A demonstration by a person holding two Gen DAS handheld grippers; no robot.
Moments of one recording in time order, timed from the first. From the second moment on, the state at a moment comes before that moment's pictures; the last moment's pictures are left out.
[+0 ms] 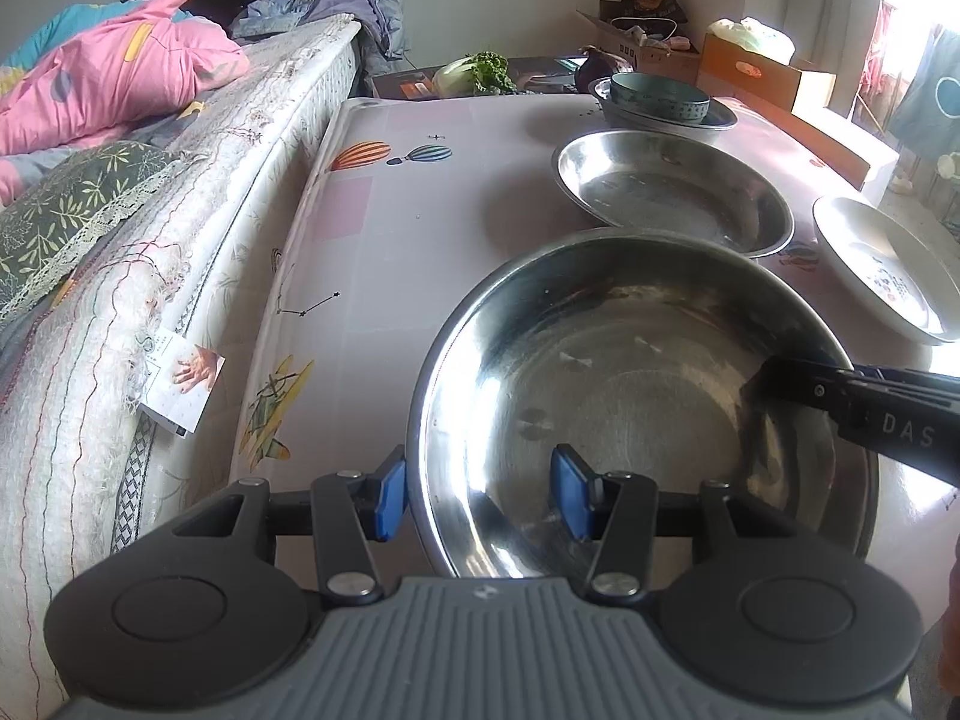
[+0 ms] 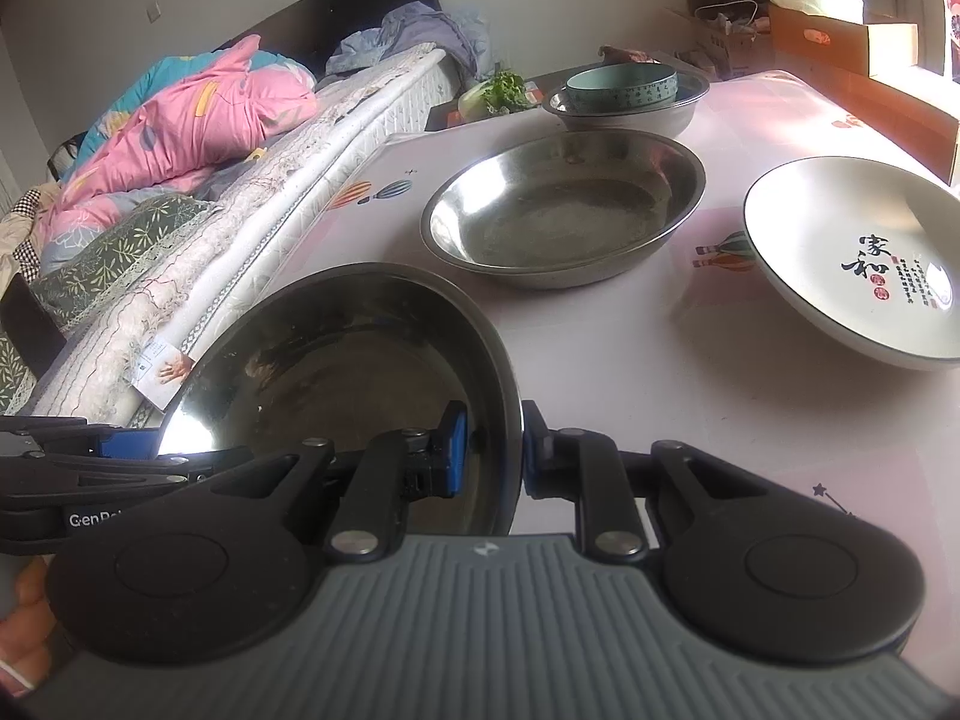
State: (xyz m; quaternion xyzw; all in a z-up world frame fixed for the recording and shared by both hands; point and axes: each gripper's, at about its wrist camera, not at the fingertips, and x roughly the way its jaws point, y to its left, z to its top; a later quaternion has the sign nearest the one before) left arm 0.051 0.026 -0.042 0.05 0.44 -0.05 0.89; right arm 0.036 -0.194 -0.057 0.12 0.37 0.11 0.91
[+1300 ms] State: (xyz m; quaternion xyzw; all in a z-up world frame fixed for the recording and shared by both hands) left arm 0.131 -0.041 -0.014 0.08 0.43 -0.09 0.90; right arm 0.097 -0.266 -0.033 0.17 0.34 0.06 0.92
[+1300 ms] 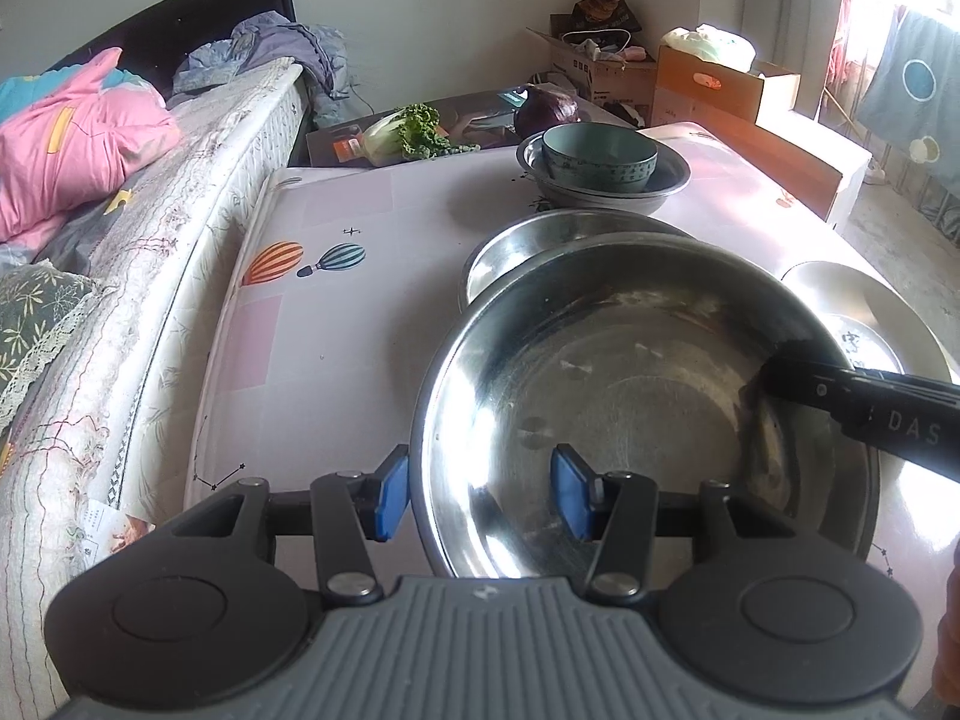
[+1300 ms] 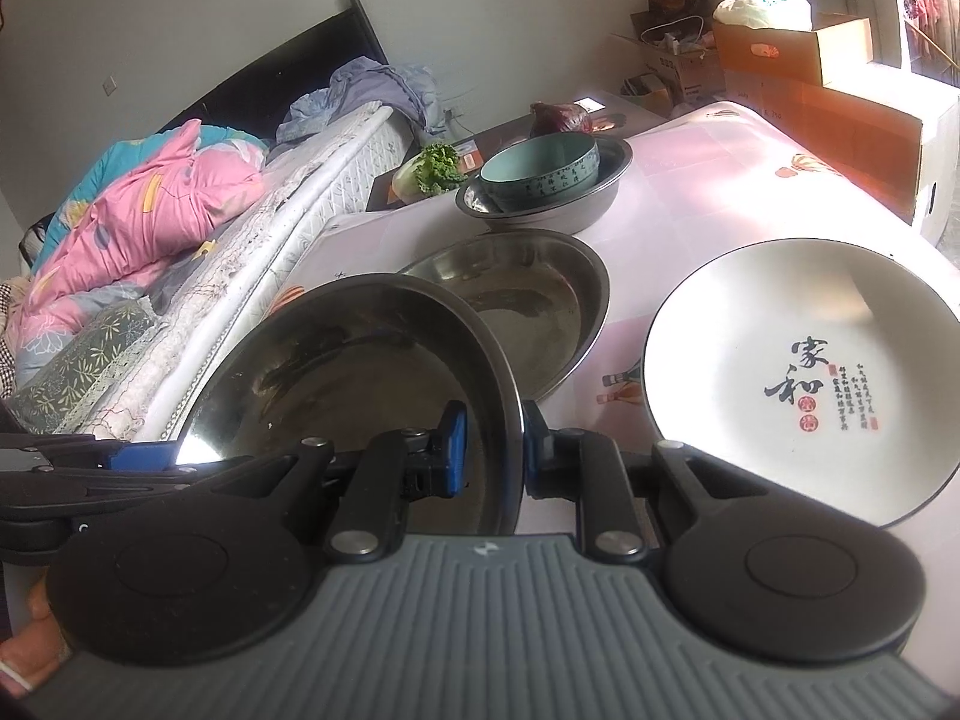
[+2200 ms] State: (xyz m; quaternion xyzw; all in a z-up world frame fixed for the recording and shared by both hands) left arm 0.217 -0.071 -0.025 0.05 0.43 -0.11 0.89; right arm 0.186 -0.305 -0.048 0.19 0.36 0.03 0.91
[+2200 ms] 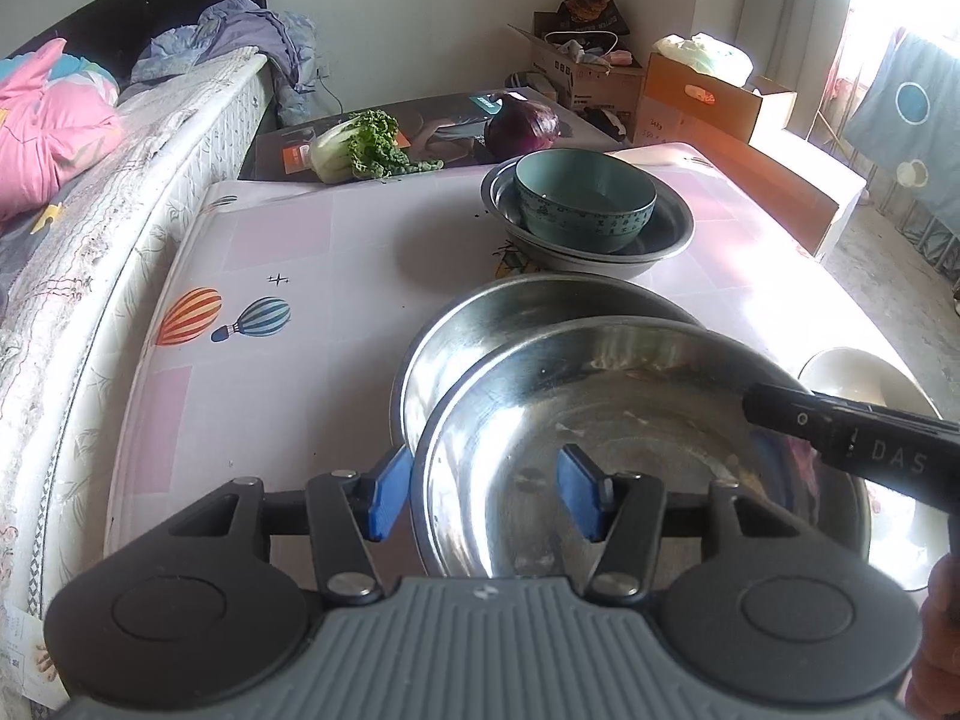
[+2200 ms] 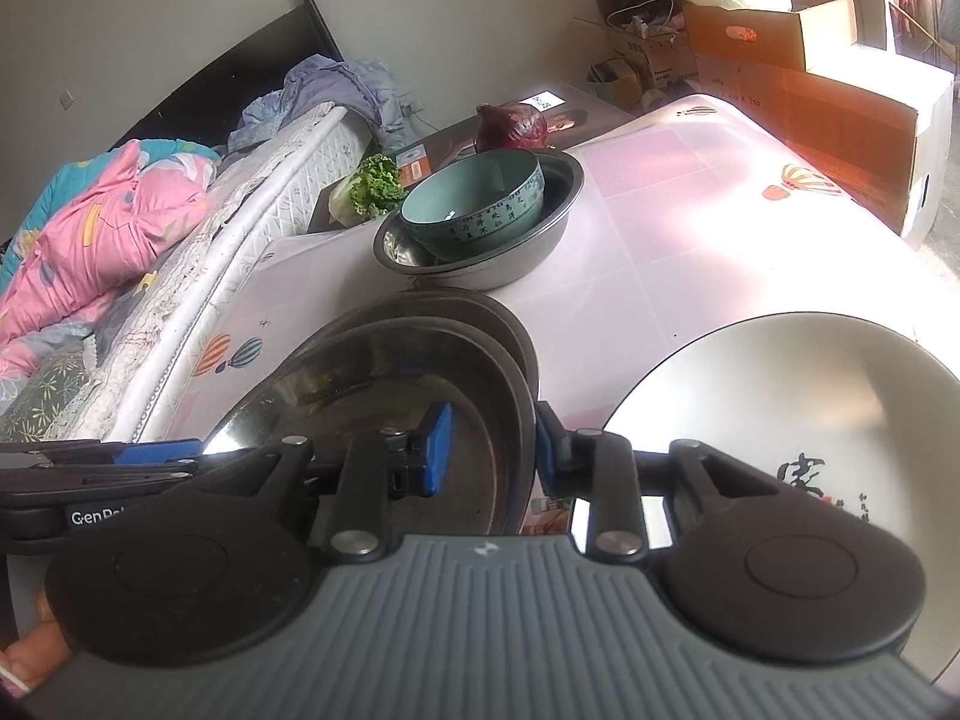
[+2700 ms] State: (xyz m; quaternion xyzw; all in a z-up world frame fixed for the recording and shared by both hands) left arm 0.169 -0.083 0.003 0.05 0.39 -0.15 0.91; right arm 0.124 -0.350 -0.027 0.21 0.30 0.00 0.93
